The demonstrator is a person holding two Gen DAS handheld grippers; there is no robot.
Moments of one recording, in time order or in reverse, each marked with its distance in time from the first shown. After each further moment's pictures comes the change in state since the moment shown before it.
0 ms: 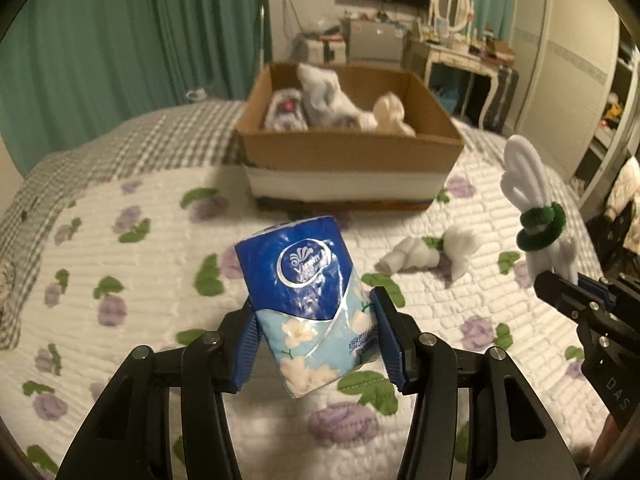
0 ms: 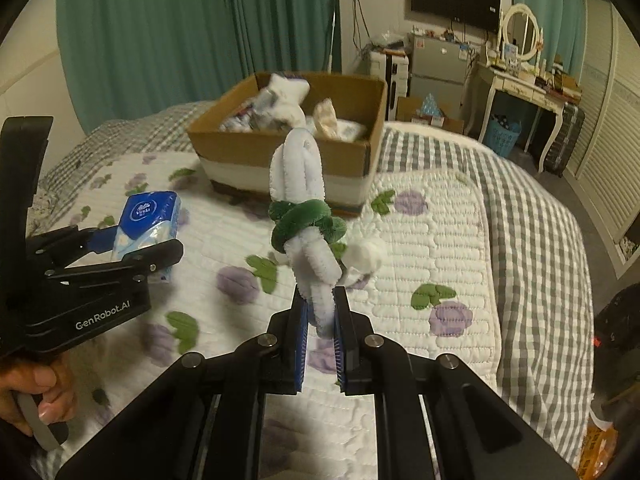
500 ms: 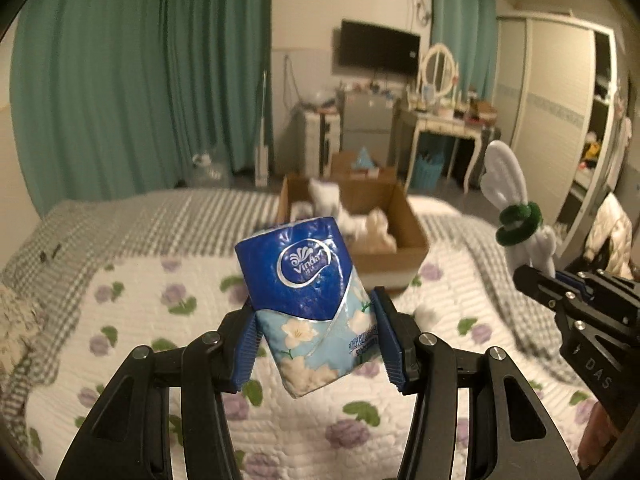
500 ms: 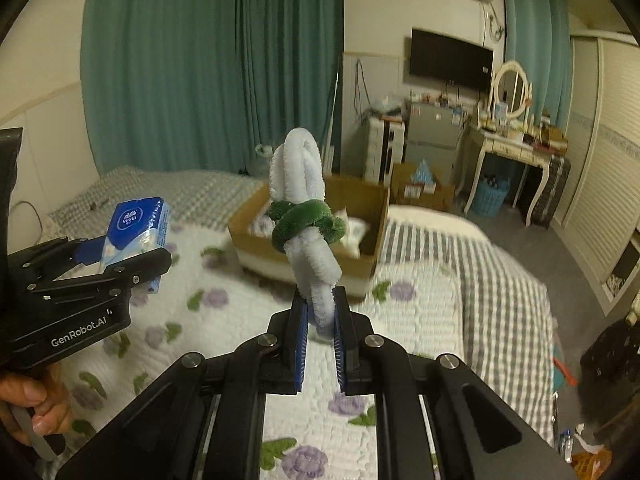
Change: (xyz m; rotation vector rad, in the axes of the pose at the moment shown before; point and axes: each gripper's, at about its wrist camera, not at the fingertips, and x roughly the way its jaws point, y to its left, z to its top) left arm -0.112 0.019 0.041 -0.008 -0.245 -0.040; right arm -0.100 0.037 0.051 -0.039 -0.218 -0.033
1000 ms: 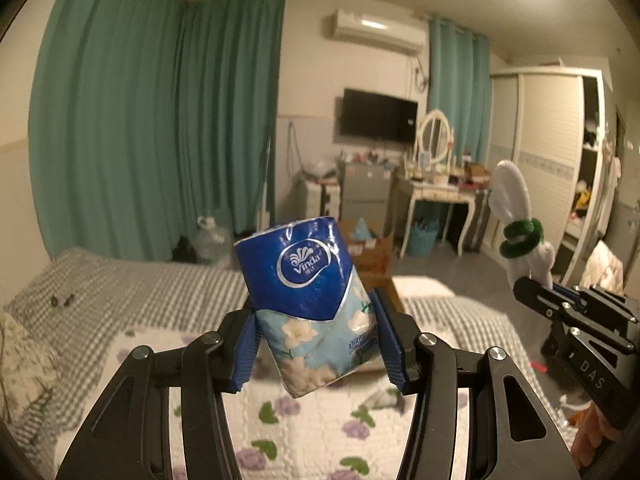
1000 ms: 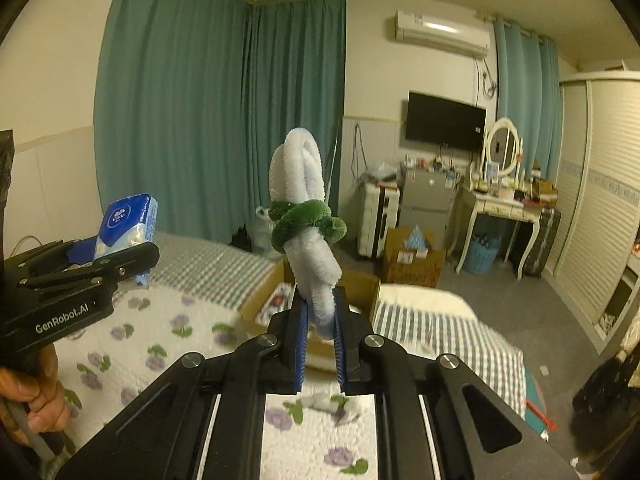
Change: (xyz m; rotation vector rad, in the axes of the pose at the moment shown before) left arm -0.067 0.019 0.063 -0.031 -0.232 -0.015; right arm -0.077 0.018 0.073 -0.032 -0.214 -0.021
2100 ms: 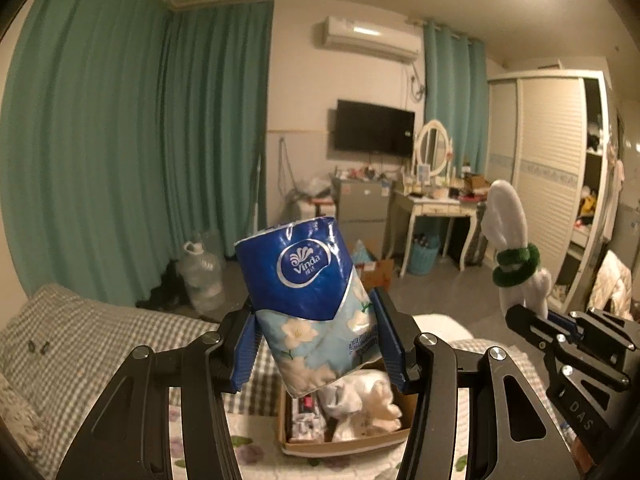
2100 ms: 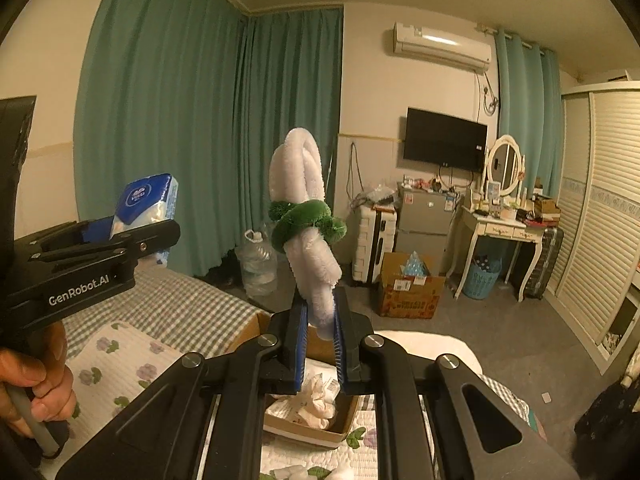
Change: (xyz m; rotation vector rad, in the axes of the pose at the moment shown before) left arm 0.118 -0.007 0.057 0.028 -0.028 -0.016; right arm 0.106 -0.028 0.053 -0.003 -0.037 -0.011
